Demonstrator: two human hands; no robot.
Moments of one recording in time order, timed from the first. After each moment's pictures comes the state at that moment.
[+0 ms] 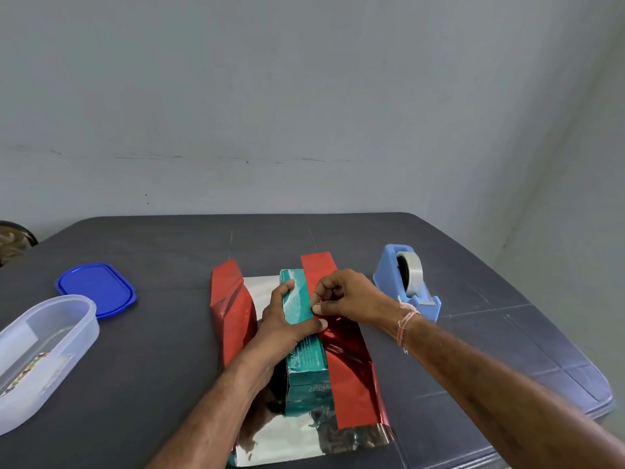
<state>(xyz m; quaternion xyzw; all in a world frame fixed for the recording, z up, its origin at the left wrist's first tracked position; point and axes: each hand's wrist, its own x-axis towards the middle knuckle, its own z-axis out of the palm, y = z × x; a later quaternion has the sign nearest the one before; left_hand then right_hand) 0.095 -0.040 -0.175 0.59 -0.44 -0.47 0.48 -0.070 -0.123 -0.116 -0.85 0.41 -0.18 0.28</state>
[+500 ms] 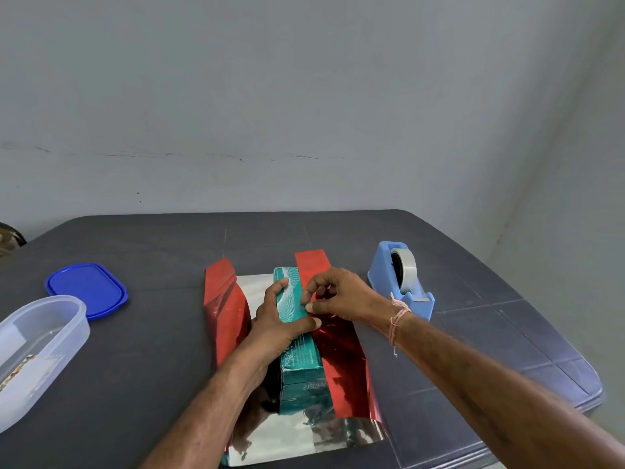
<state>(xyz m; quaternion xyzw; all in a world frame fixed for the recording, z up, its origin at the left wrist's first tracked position) 0.095 -0.043 -0.177 0.58 -0.45 -0.48 0.48 -0.068 -0.121 -0.120 -0.83 0.42 -0.19 0.30</state>
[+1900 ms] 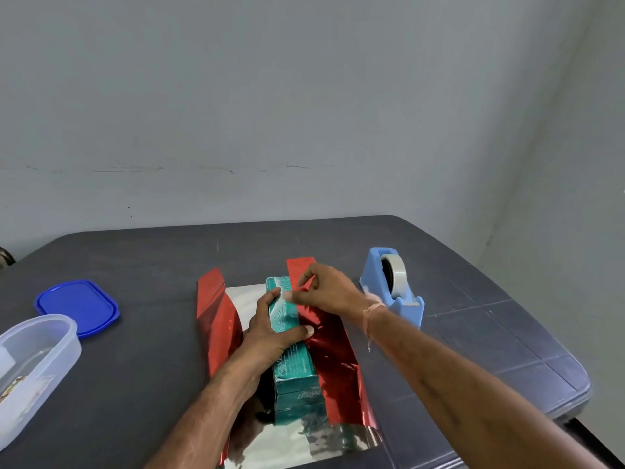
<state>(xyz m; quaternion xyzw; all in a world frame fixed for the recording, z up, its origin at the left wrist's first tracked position) 0.097 -0.042 -0.176 0.57 -0.46 -0.47 0.49 -0.049 -0.127 -0.109 -0.79 0.52 -0.20 0.26</state>
